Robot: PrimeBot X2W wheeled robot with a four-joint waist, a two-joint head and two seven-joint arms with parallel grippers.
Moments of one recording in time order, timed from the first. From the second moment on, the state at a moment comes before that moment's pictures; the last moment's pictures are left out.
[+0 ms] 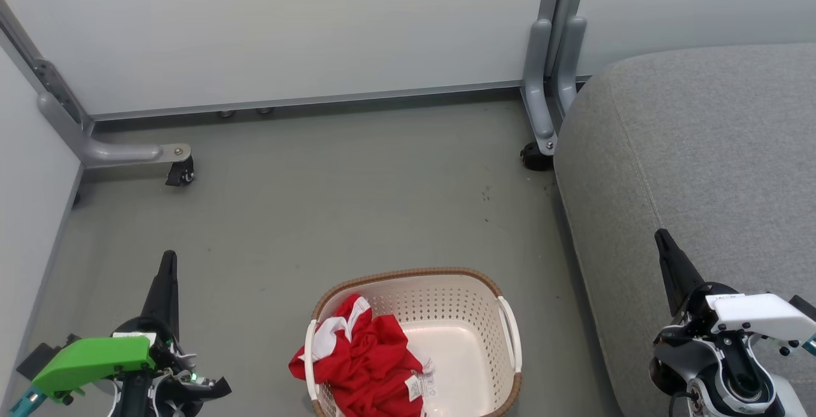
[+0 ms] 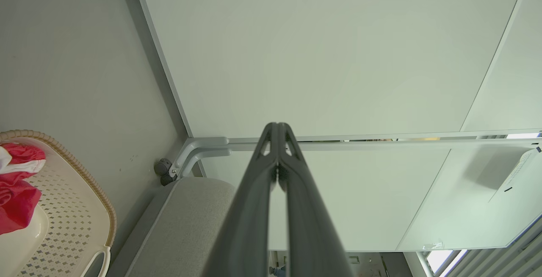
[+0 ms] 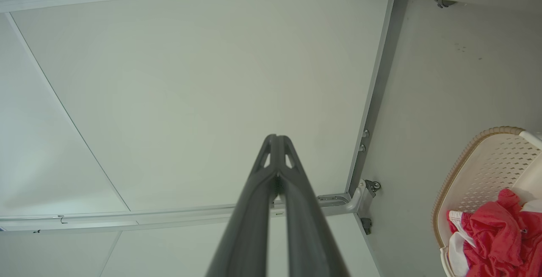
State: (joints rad) left arm -0.10 0.05 0.11 0.25 -1.62 -0.13 0.11; right arm -0.11 -0.05 -0.11 0.24 1.62 0.13 0.11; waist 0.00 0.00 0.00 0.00
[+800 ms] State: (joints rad) left arm -0.07 0.04 0.10 0.29 -1.62 -0.13 0.11; right arm -0.07 -0.04 -0.11 0.28 1.62 0.13 0.11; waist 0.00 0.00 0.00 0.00
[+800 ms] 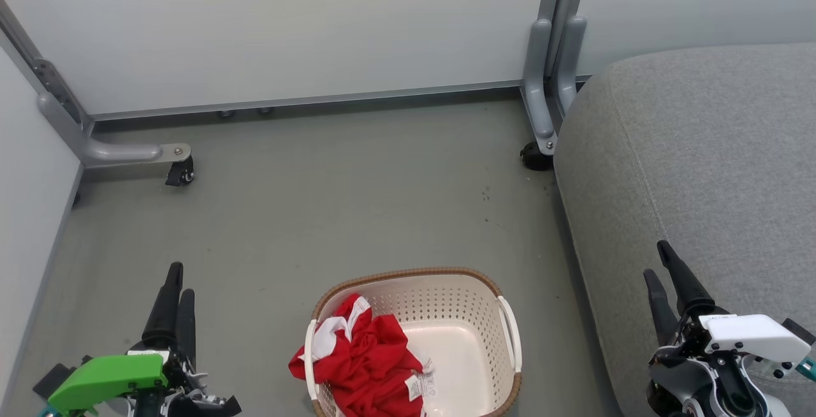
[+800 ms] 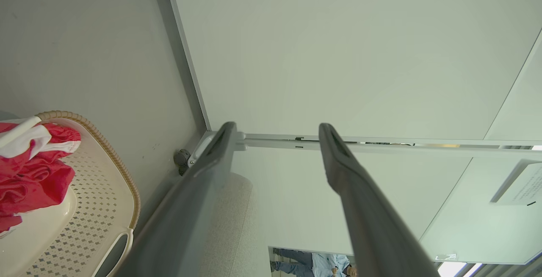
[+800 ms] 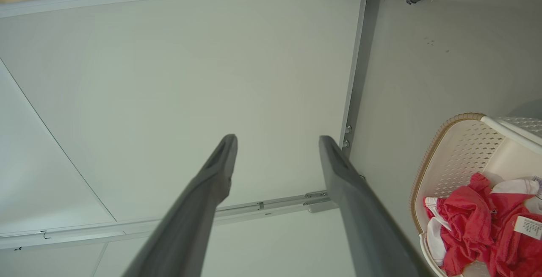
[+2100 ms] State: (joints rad) left arm -0.09 0.08 -0.01 0.21 -0.87 -0.13 -0.06; right arm -0.08 -0.11 0.00 0.18 0.89 0.13 -0.06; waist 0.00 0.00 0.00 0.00
